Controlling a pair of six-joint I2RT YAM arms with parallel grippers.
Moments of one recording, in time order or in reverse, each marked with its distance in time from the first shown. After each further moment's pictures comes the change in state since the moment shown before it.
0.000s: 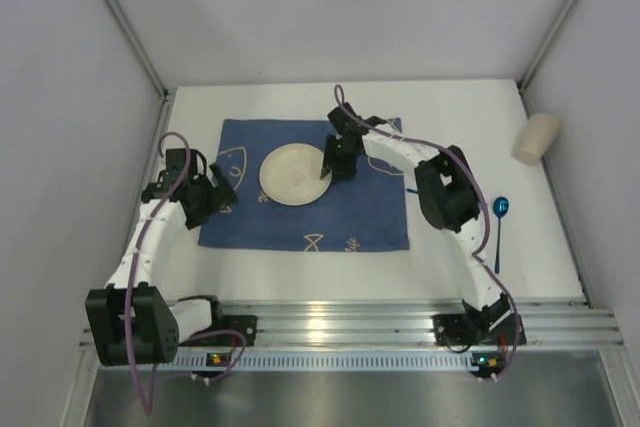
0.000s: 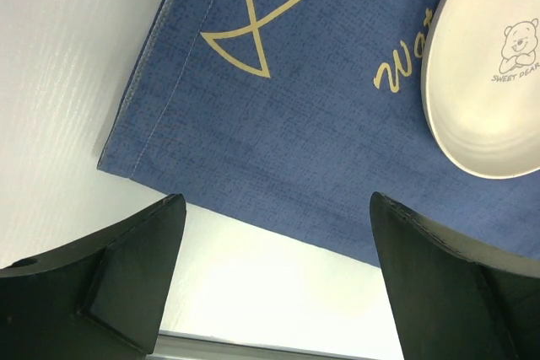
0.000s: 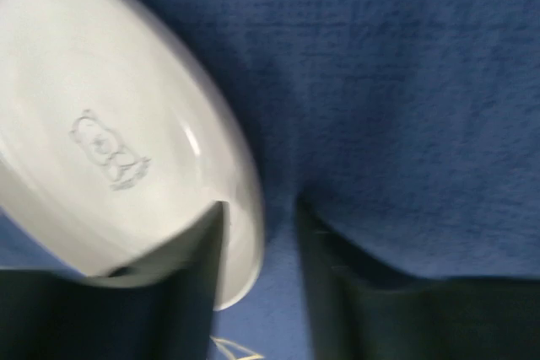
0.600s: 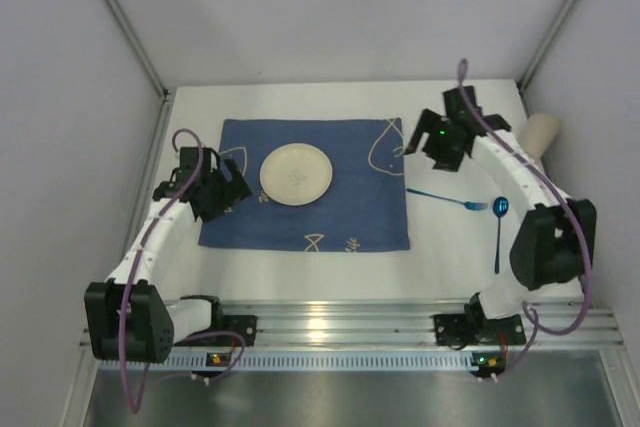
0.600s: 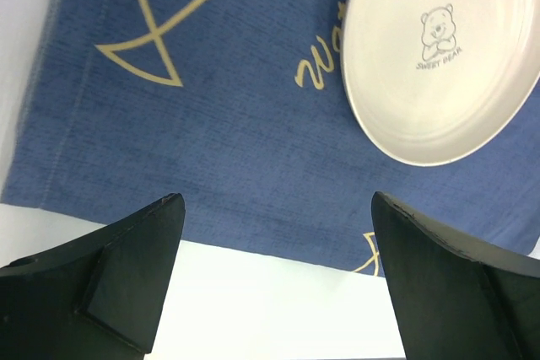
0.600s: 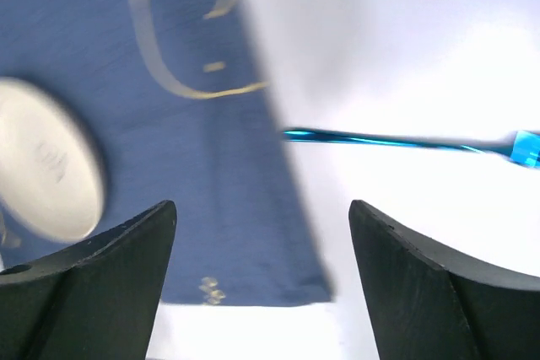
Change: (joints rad) left arm -0.097 0.013 -0.012 0.103 0.042 -0.073; right arm -0.344 -0.669 -0.489 -0.041 0.064 -0.119
